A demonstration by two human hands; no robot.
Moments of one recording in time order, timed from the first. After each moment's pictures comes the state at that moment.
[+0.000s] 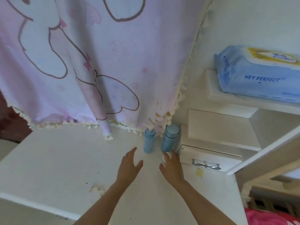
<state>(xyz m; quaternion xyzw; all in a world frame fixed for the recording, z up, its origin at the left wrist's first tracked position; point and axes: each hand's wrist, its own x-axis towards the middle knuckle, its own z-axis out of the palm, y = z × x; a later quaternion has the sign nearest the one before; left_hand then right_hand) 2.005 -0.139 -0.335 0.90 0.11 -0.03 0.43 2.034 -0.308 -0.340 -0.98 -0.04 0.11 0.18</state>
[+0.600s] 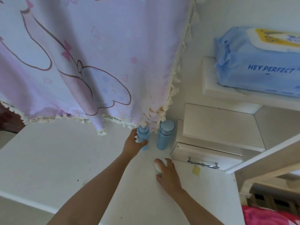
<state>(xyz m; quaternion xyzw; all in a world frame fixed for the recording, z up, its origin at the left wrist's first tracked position) 2.082 -0.167 -0.324 0.81 0.14 -0.06 0.57 2.019 -0.330 -0.372 -0.95 -0.09 0.16 0.24</state>
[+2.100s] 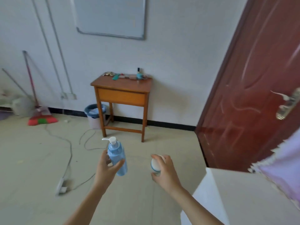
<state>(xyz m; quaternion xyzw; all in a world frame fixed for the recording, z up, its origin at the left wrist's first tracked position) 1.513 0.182 -0.254 0.47 0.57 0.55 0.40 1.715 0.189 -0.265 -0.58 -0.73 0.24 0.26</state>
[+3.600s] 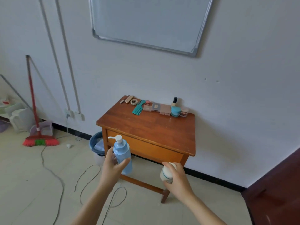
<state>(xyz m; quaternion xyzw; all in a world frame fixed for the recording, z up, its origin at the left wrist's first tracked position) 1.336 0.818 -0.256 0.40 0.57 0.60 0.39 1.565 0.858 -0.278 -0.54 -0.78 0.25 0.18</state>
